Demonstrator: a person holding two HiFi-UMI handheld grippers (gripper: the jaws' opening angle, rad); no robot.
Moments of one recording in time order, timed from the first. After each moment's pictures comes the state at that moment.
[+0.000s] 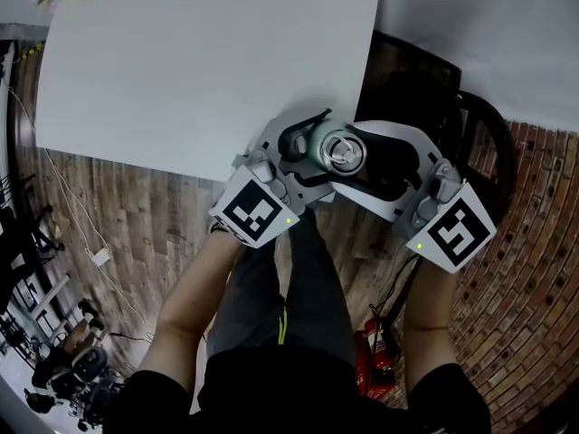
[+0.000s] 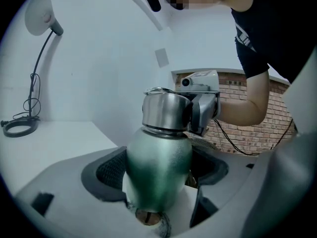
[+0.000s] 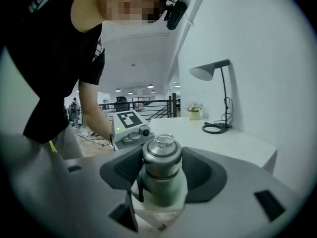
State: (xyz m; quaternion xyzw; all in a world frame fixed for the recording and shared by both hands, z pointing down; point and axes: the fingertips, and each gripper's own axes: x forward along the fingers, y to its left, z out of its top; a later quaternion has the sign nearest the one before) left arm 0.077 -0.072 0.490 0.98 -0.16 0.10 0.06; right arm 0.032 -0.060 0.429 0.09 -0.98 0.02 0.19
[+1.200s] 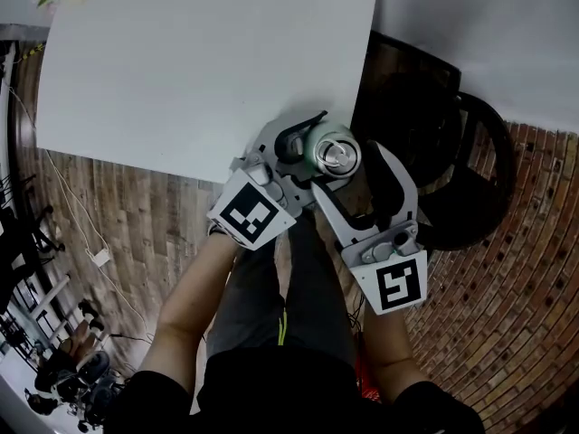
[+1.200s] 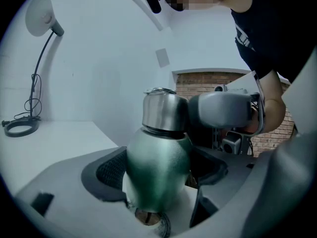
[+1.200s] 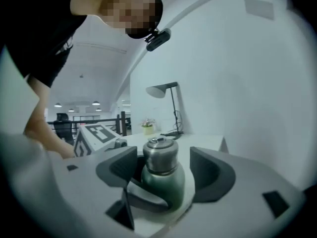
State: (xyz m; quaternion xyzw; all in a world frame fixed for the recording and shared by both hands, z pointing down) left arm 0.076 -0.073 0.486 0.98 -0.18 0.09 0.08; right arm 0.046 -0.062 0.420 0.44 -0.89 0.07 0.05
